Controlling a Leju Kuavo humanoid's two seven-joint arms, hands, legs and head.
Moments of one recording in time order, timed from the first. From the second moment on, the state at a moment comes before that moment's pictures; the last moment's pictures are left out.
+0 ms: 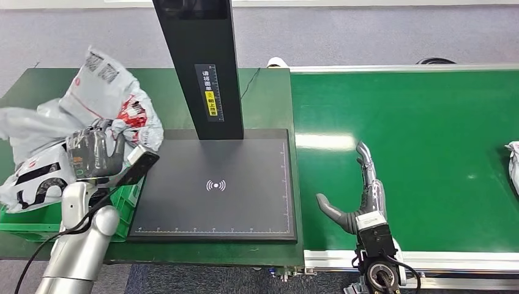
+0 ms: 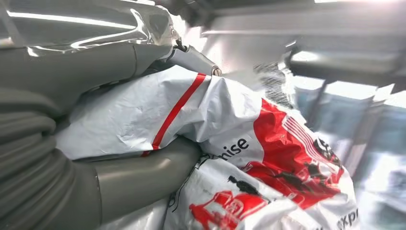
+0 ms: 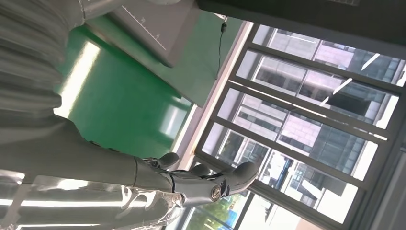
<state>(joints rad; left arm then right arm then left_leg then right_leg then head) -0.38 0.13 -0.03 -1.27 -1.21 0.48 -0.03 -0.05 0.06 0.11 -1.46 0.34 -0.10 -0.56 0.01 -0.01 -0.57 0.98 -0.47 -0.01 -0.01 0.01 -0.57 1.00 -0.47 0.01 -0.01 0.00</state>
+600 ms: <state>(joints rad) -0.49 0.14 0.24 -0.87 -1.00 0.30 0.06 -0.11 0.09 0.11 -1.43 0.38 -0.07 -0.52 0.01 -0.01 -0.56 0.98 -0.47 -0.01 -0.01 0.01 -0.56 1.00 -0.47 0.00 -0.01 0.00</state>
